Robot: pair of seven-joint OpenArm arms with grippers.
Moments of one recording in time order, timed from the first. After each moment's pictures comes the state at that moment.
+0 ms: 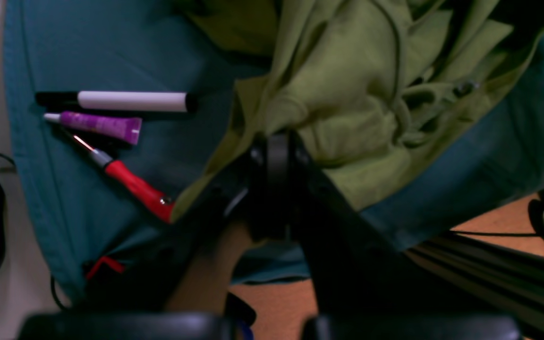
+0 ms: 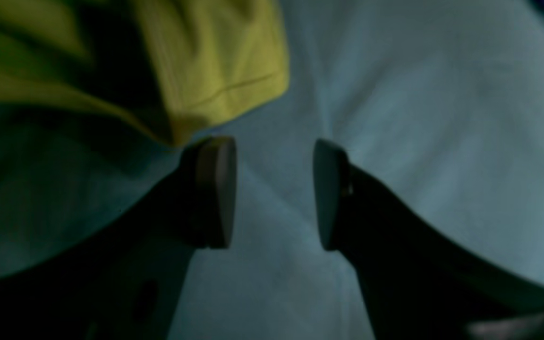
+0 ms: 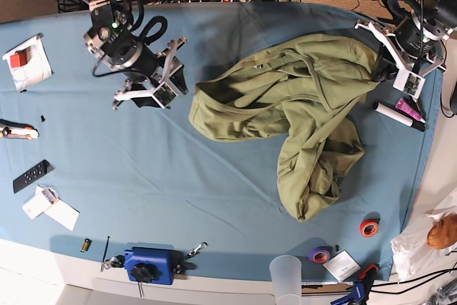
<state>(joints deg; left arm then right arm) 26.2 -11.4 -33.1 132.4 -40.9 -32.1 69.6 -15.3 20.6 -5.7 113.7 1.7 30.9 -40.7</state>
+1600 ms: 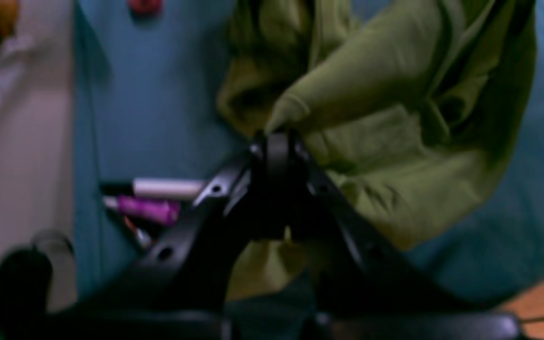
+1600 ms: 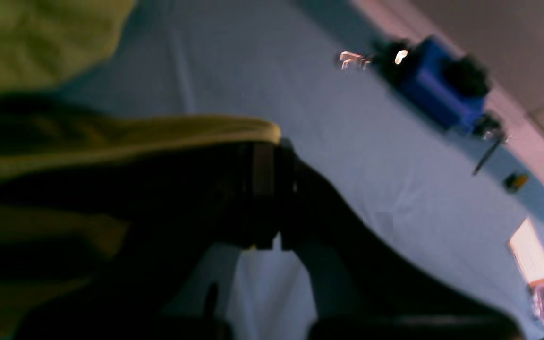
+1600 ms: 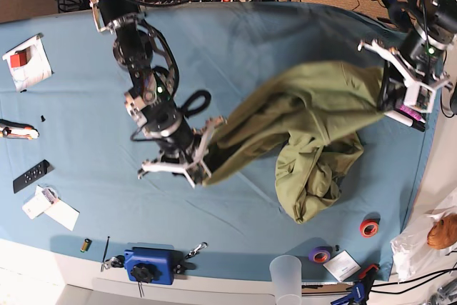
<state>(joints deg) 22.2 -11.4 -33.2 132.4 -38.1 -32.1 55.3 10.5 12.2 -20.3 101.7 -6.4 11.8 -40.6</state>
